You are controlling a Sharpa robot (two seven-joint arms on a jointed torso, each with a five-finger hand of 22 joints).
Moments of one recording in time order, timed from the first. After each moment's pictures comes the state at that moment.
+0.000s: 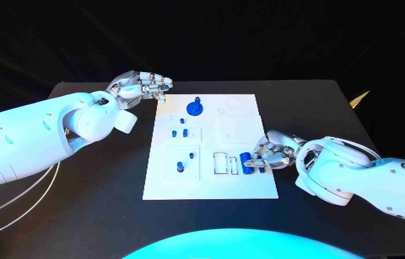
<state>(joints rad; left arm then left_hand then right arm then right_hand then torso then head) 1.21 -0.87 -0.01 1.40 -0.15 -0.03 0.22 1.41 -0.17 0.55 -0.02 0.27 0.80 0.21 0.30 0.34 0.70 0.18 0.51 0.18 0.87 0.11 0.98 0.44 0.17 0.77 0.19 0.90 0.68 1.11 -1.10 -0.18 1.90 -1.25 -0.34 -0.47 1.17 -0.15 0.08 0.29 0.11 0.95 0.10 0.38 0.48 1.45 0.01 1.38 1.31 1.47 -0.05 1.53 1.31 0.05 1.47 0.05 1.41 1.31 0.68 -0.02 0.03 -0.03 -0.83</state>
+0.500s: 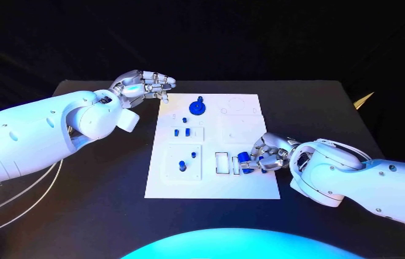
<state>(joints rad) 1.21 -0.87 -0.01 1.40 -0.15 -0.02 0.22 1.40 -0.16 0.55 -0.01 0.27 0.80 0.21 0.31 0.34 0.70 0.18 0.51 0.17 0.87 0.11 0.98 0.44 0.17 0.77 0.19 0.90 0.68 1.10 -1.04 -0.18 1.87 -1.28 -0.34 -0.51 1.14 -0.13 0.03 0.29 0.11 0.96 0.10 0.39 0.48 1.45 0.01 1.38 1.31 1.47 -0.05 1.53 1.31 0.05 1.47 0.05 1.41 1.31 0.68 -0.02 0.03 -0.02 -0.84</state>
